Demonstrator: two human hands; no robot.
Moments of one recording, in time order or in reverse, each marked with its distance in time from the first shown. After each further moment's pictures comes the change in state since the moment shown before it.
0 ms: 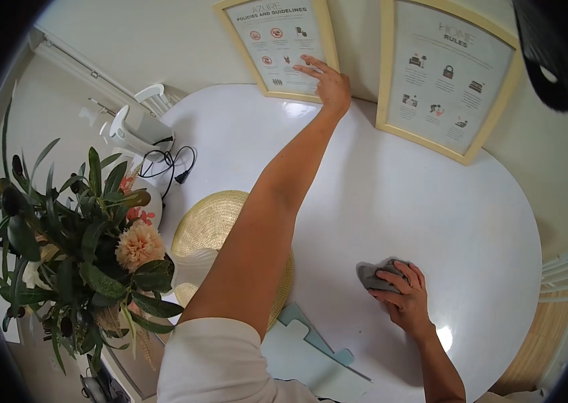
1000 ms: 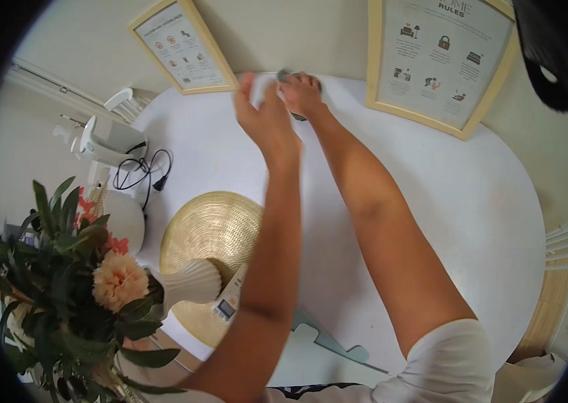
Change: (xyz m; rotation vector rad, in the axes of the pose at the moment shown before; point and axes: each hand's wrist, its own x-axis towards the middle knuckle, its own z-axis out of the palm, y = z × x) left_hand -0.094 -0.034 -0.144 -1.442 0.214 -0.352; right_hand 0.417 0.070 0.132 -0.221 0.253 0.053
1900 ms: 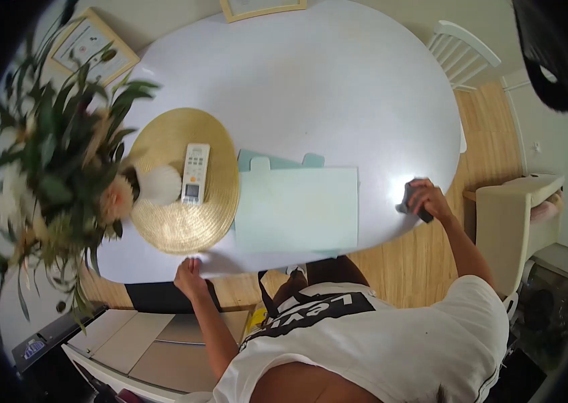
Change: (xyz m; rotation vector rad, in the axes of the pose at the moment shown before) left_hand -0.259 0.190 -0.466 0.529 0.326 -0.764; right_hand -0.724 -0.077 -0.399 0.407 -0.297 0.533
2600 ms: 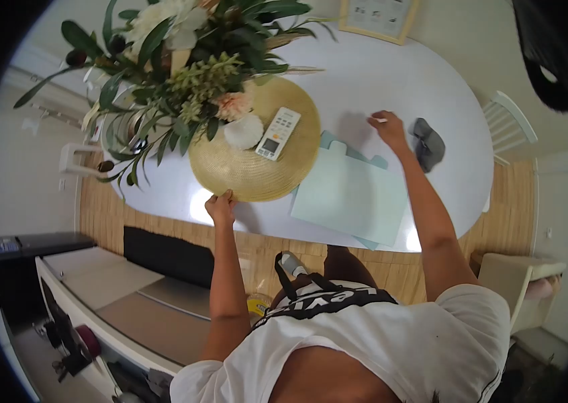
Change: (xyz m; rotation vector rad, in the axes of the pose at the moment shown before) left_hand 0.054 0.017 0.000 -0.168 -0.223 0.047; right_hand 0.285 -0.158 0.125 -0.135 0.364 -0.107
